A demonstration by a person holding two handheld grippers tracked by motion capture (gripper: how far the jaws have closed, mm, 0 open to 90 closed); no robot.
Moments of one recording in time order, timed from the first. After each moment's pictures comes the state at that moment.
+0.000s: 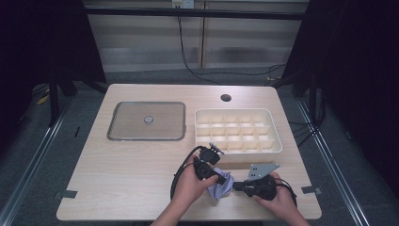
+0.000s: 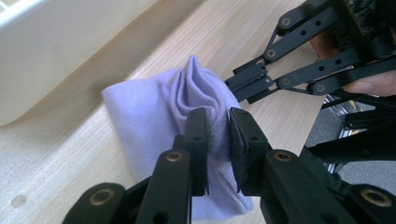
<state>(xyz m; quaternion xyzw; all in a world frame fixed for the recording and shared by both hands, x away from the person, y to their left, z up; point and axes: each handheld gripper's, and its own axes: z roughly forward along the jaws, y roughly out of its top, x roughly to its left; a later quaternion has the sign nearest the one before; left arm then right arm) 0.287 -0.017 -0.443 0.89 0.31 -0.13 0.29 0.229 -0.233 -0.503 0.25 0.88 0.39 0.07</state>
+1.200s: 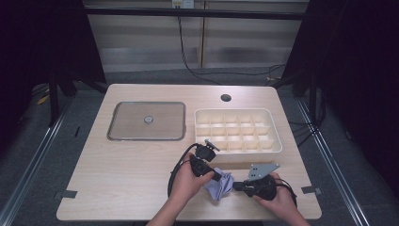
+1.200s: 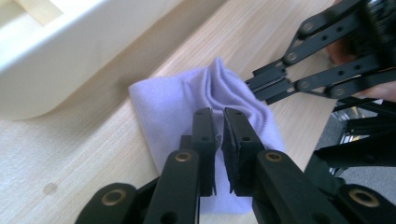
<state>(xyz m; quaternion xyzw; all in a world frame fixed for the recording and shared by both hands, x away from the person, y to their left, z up) 0.296 -0.010 -0.451 0.90 0.33 -0.12 0.27 0.229 -0.233 -0.503 0.25 0.88 0.39 0.07</state>
